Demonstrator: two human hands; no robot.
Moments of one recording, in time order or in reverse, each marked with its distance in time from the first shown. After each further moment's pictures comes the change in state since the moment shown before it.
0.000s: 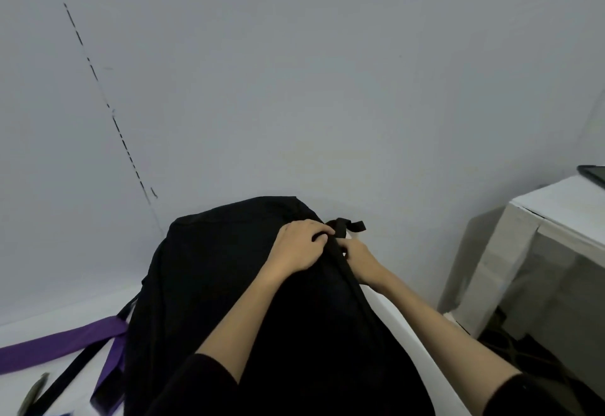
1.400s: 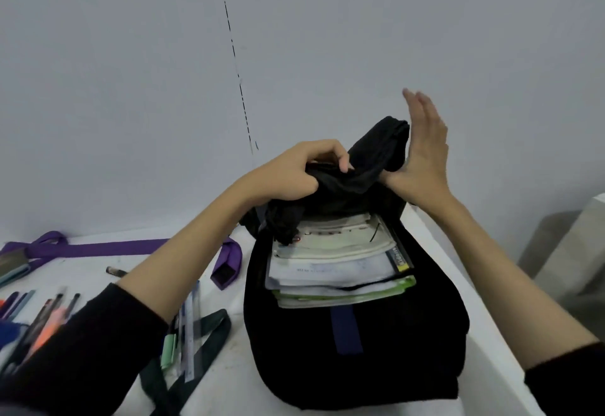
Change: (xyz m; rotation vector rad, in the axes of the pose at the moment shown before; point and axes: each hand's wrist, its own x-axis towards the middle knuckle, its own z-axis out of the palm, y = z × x) left_hand -0.158 0.046 -0.167 -0.380 -0.058 0.119; right_hand -0.066 -0.134 -0.033 -0.130 0.574 -0.496
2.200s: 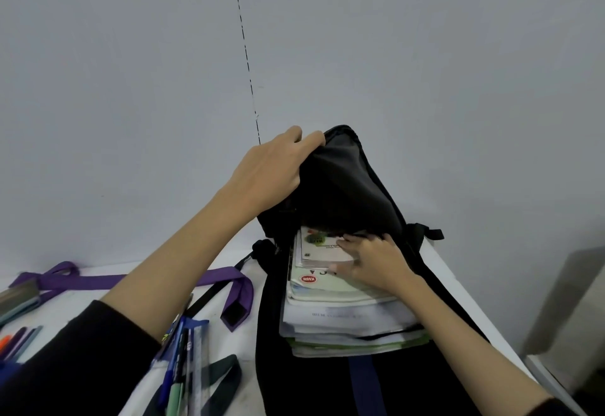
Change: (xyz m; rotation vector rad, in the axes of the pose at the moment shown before) left_hand 0.005 0.000 -0.053 1.027 0.422 -0.004; right_hand -0.040 0.009 0.089 -0.478 -0.871 -0.049
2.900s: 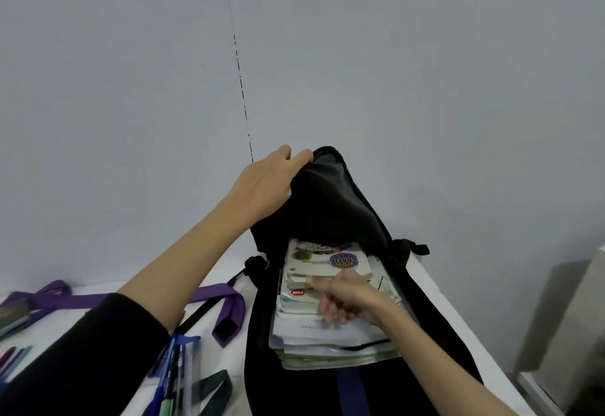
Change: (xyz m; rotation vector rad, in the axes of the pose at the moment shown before) left_hand 0.009 0.005 0.000 0.042 0.001 -0.039; right_hand -0.041 -0.037 -0.017 1.205 -0.263 0.289
